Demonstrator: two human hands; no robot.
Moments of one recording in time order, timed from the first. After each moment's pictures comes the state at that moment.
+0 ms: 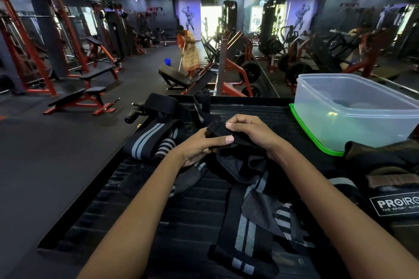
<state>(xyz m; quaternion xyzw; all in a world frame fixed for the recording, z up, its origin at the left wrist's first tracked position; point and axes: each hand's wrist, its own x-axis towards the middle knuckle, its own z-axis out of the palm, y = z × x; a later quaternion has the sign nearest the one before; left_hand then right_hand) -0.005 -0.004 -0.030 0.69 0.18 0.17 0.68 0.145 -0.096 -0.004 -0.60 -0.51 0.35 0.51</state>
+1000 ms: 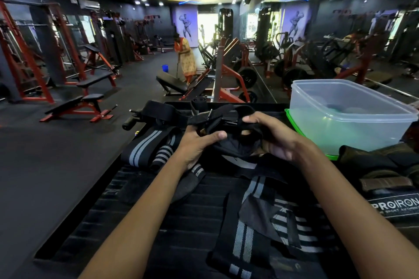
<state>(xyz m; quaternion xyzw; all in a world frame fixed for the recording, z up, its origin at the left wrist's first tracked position) 0.002 -0.014 -0.024 0.61 0.18 0.39 0.66 0.168 -0.130 0.020 -0.52 -0.43 0.49 0.55</state>
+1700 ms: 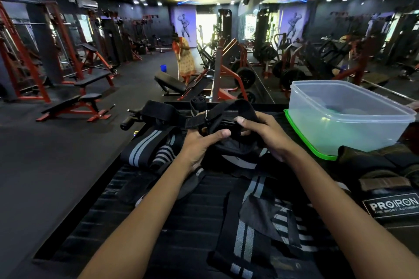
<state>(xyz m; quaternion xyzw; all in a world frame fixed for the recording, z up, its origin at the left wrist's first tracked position) 0.009 -0.025 -0.023 0.61 0.12 0.43 0.66 0.159 -0.119 0.008 -0.58 -0.48 0.30 0.58</state>
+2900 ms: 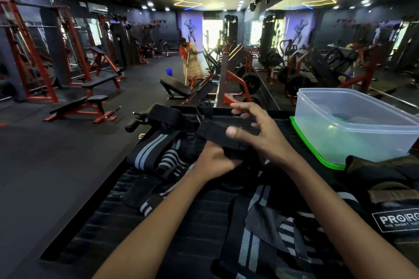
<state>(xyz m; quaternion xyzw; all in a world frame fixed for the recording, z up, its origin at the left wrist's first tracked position) 0.018 -0.038 -0.029 0.80 0.18 0.39 0.42 0.138 -0.118 0.019 -0.58 -0.63 0.12 0.51</state>
